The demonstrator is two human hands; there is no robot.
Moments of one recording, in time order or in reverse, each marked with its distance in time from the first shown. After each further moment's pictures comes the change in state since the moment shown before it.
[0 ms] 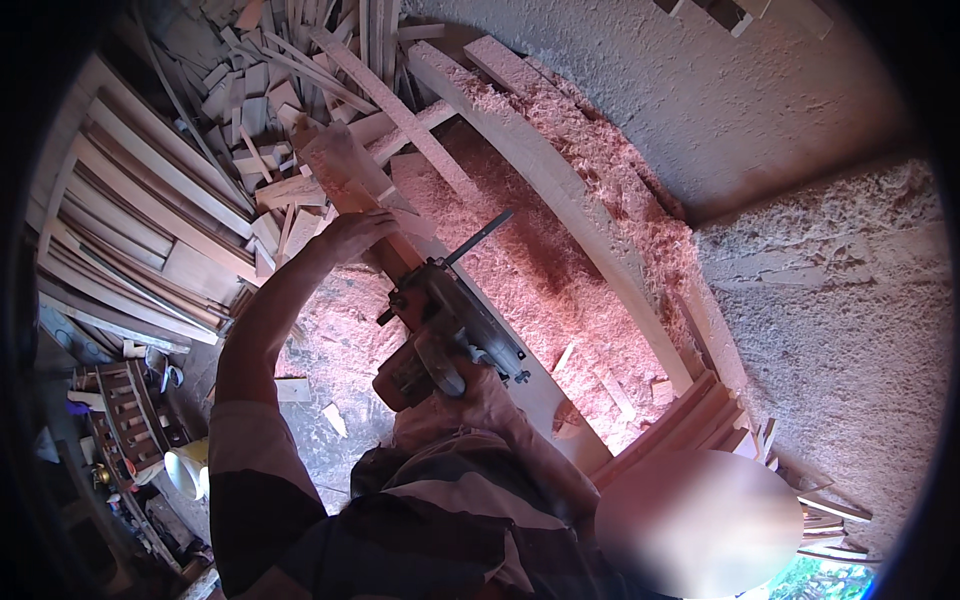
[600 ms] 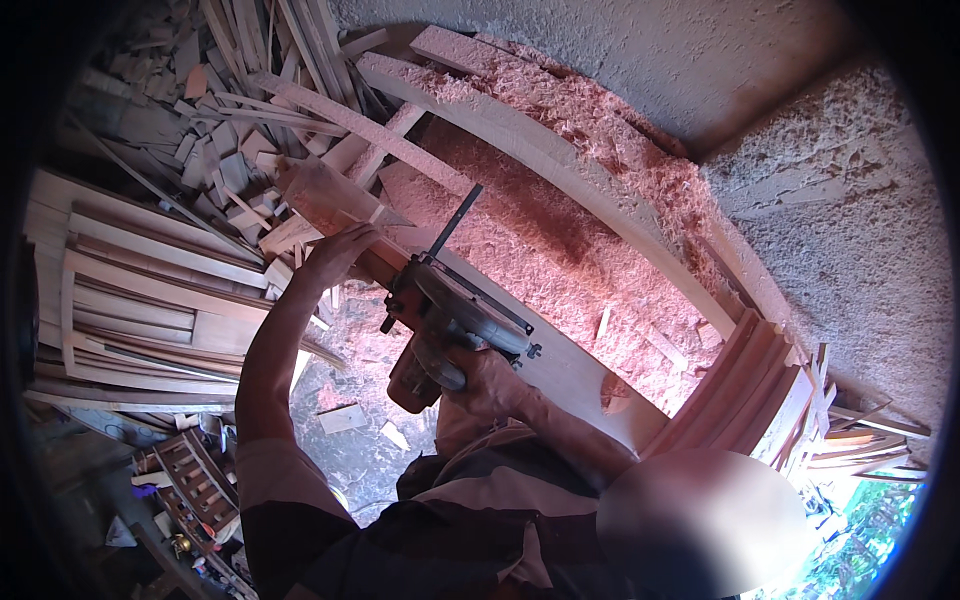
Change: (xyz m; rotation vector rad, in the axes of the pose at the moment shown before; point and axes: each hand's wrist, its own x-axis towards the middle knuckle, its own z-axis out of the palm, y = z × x) left_hand 0.006 -0.040 -0.033 -0.097 -0.153 -0.052; right_hand 0.051 0.001 0.010 0.009 0.024 -0.146
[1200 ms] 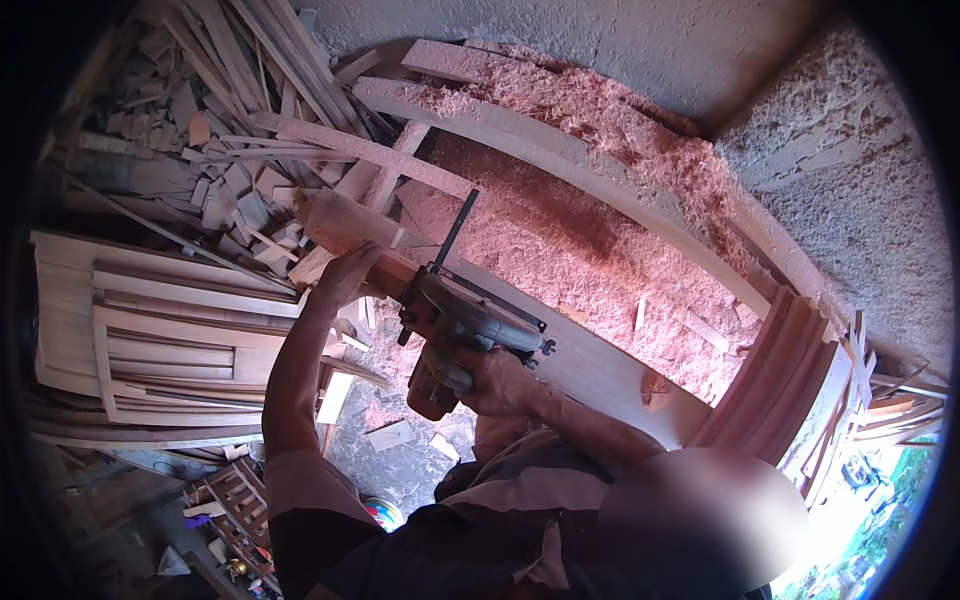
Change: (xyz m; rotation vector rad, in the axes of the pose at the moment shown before) left_hand -0.001 -0.034 -0.019 0.045 -0.091 -0.061; right_hand 0.038 0.004 0.017 -0.026 0.008 0.062
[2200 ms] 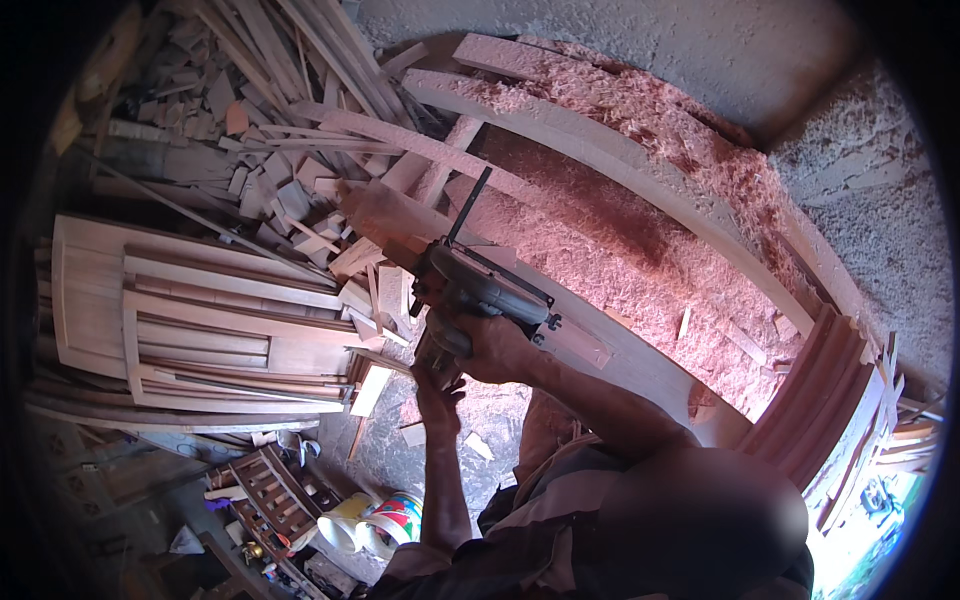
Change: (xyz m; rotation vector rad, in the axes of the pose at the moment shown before) left_hand -0.126 0.219 0.102 -1.797 0.769 -1.233; right_hand 0.095 -0.005 0.036 -0.036 0.038 0.003
